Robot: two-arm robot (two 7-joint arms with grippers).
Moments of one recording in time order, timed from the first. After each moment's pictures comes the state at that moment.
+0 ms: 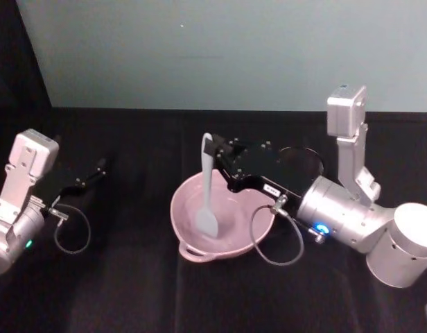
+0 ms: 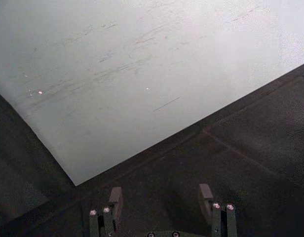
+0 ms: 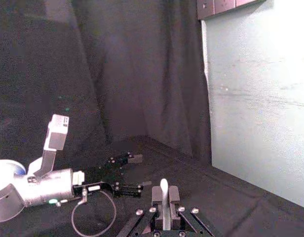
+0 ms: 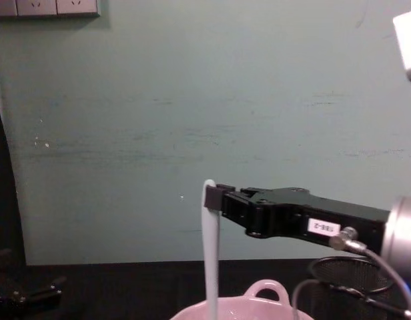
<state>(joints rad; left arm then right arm) -0.20 0.60 0.45 -1.41 -0.25 -0.12 0.03 0.28 0.40 -0.49 -1.59 0.54 0.03 0.49</state>
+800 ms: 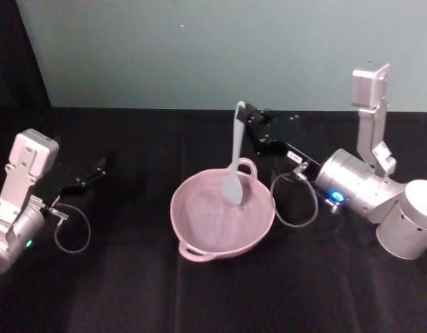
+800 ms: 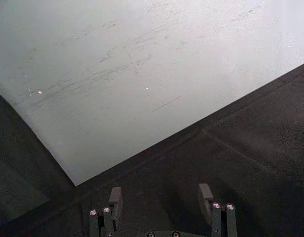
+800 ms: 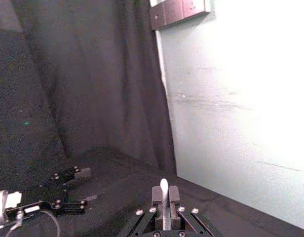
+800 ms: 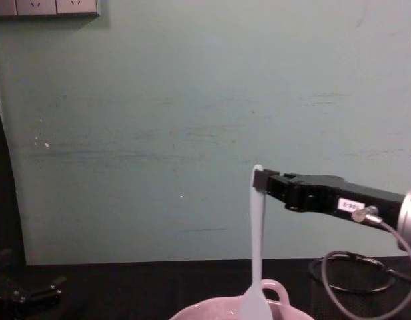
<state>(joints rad) -0.20 0.60 0.45 -1.41 -0.25 -0.12 0.03 0.37 0.36 -0.43 -1.41 0.55 -0.02 0.48</state>
